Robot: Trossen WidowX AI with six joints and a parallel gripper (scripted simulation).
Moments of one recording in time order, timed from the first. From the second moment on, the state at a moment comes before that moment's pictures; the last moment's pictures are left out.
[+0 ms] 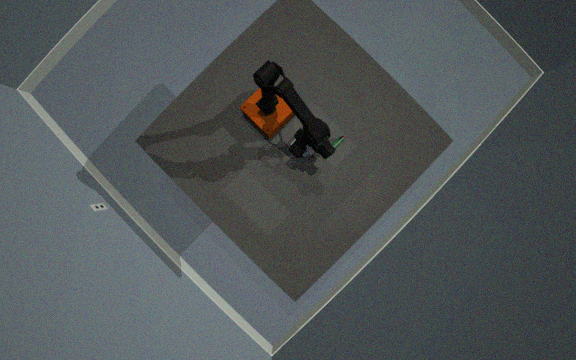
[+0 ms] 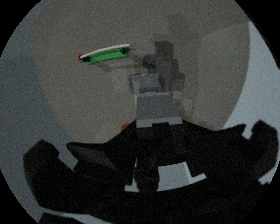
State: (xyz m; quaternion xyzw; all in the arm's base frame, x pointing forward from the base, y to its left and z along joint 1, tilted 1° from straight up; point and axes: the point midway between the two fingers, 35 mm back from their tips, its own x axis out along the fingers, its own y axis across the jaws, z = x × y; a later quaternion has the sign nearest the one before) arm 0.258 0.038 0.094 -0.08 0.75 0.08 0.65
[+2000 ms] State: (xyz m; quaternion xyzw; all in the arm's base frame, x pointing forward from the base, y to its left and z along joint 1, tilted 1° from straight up) arm 0.260 0.039 0.074 -0.08 0.76 0.08 0.64
